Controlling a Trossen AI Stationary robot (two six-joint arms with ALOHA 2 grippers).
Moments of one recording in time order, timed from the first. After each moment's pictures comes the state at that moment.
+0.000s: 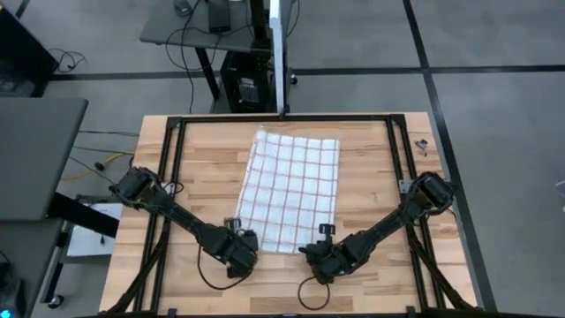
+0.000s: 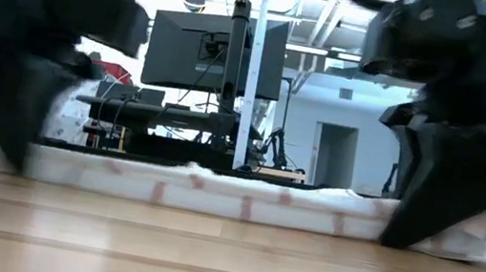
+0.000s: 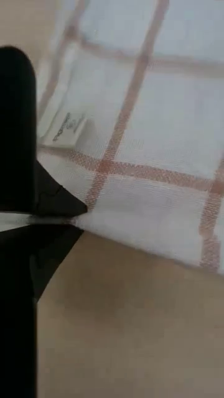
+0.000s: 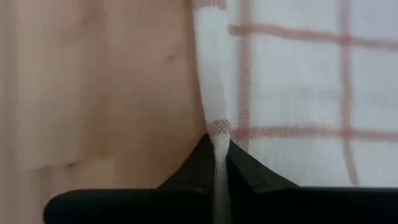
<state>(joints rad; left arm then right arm) -0.58 1.80 1.12 -0.69 -0.09 -0.70 0.64 1.95 1.17 -0.49 0.30 0.64</state>
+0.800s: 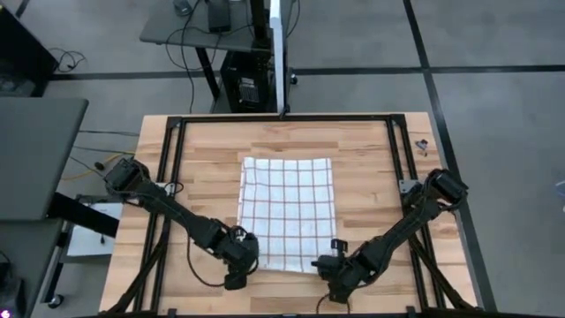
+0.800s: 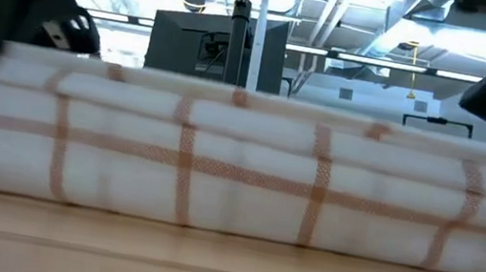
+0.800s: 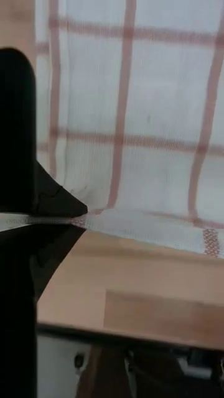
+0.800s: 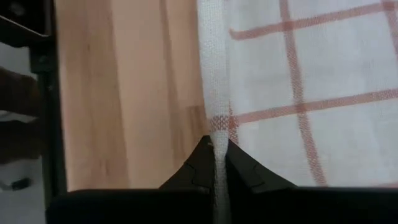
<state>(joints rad) -0.54 1.70 1.12 -0.62 0.06 -0.67 0.71 1.85 1.17 -0.50 0.19 0.83</state>
